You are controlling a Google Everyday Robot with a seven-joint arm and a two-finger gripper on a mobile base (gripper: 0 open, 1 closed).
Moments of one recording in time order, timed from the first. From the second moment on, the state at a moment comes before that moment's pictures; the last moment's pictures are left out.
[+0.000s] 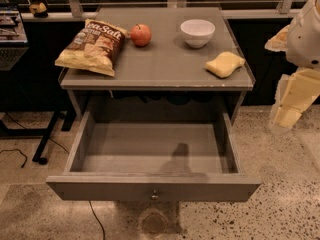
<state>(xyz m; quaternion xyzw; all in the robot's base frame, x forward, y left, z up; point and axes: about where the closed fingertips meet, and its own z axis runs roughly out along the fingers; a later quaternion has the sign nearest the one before) 0.438 -0.217 0.977 -0.60 0.78 -0.03 0.16</state>
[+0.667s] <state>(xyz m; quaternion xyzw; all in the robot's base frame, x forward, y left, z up) 0.444 -0.225 0.979 -0.62 0.76 -0.04 0.17</state>
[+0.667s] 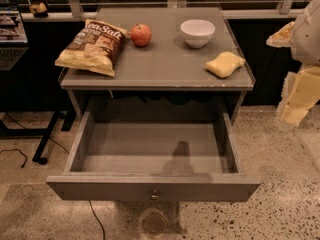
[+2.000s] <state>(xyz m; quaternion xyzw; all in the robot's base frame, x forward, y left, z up) 0.550 -0.267 0.963 -0.72 0.65 0.03 0.24</state>
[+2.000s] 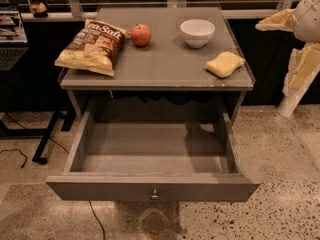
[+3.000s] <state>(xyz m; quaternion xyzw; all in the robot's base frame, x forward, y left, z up) 0.588 -0.280 0.985 -0.74 0.63 -0.01 0.25</state>
